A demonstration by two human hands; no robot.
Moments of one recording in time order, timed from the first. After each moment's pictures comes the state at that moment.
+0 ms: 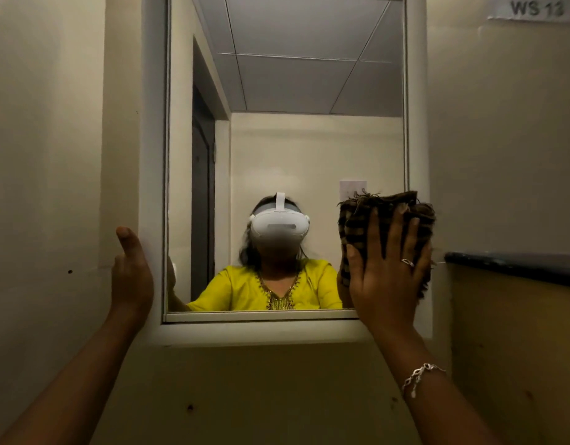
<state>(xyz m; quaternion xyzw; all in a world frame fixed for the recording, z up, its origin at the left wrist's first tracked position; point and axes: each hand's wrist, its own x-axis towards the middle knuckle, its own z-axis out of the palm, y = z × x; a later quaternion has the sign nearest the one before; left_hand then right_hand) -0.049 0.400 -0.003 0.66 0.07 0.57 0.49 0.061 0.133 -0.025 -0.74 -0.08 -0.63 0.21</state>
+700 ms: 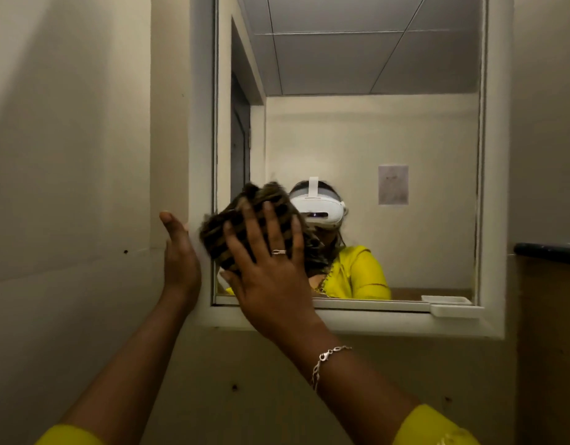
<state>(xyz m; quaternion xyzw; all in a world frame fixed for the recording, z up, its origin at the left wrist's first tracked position) -0.040 0.419 -0.009 0.62 0.03 0.51 0.60 0.001 0.297 -0.034 -0.71 -0.35 -0.61 0.07</state>
